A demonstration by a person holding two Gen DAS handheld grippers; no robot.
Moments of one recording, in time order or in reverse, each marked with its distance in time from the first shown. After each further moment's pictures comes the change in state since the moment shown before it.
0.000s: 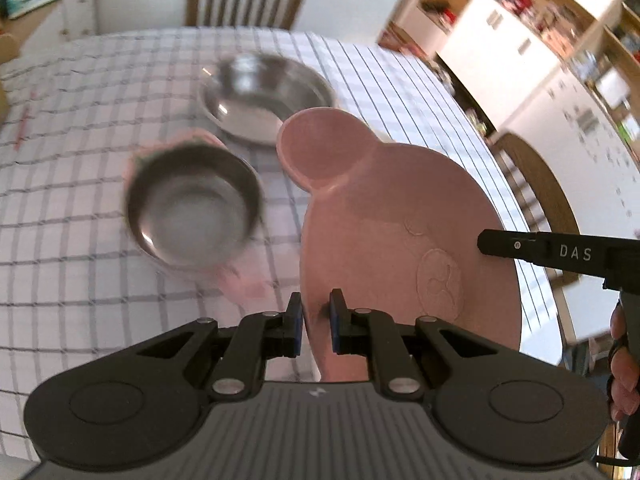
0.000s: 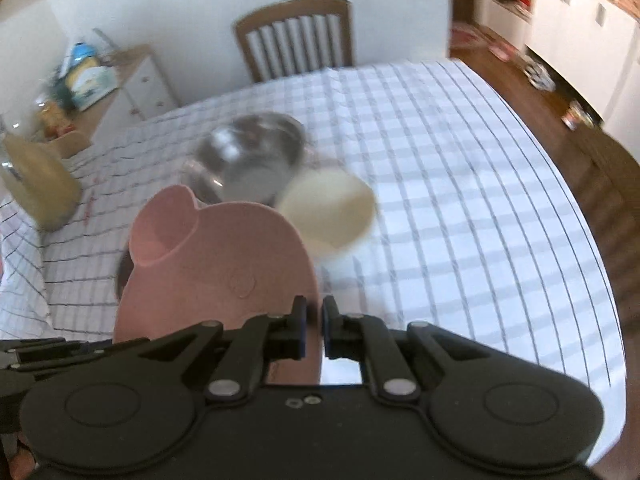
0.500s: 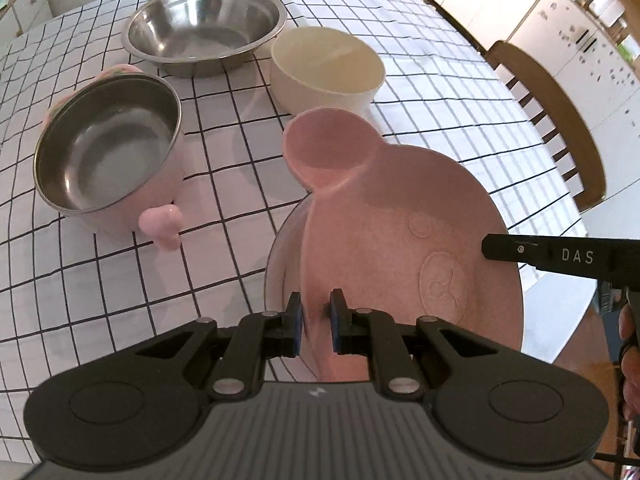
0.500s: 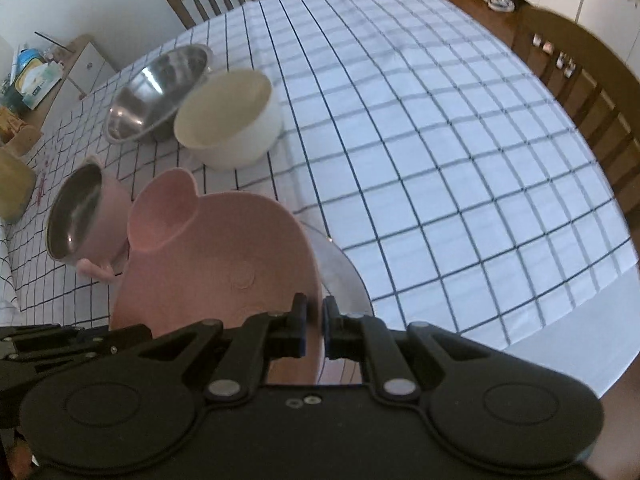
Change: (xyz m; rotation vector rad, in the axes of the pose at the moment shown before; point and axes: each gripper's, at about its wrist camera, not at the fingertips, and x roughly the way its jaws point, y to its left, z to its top) left arm 0.066 -0.037 -0.032 0.129 0.136 0.064; right arm 0.040 -0.070 -0.071 0.160 0.128 -0.007
